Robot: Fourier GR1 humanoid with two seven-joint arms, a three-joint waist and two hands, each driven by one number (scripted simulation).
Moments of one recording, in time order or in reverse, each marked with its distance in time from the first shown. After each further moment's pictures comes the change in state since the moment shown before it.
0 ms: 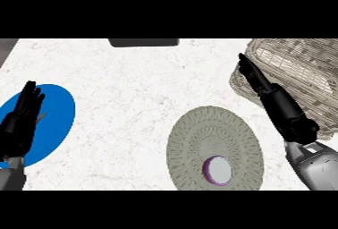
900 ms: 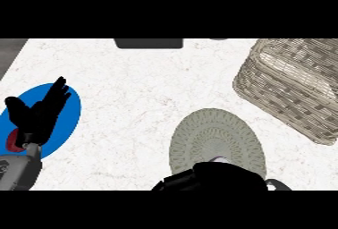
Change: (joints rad) left arm -0.100 -0.025 -0.080 0.015 -0.002 -0.054 0.261; right arm 0.015 0.127 0.346 -0.248 0.085 0.475 -0.495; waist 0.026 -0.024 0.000
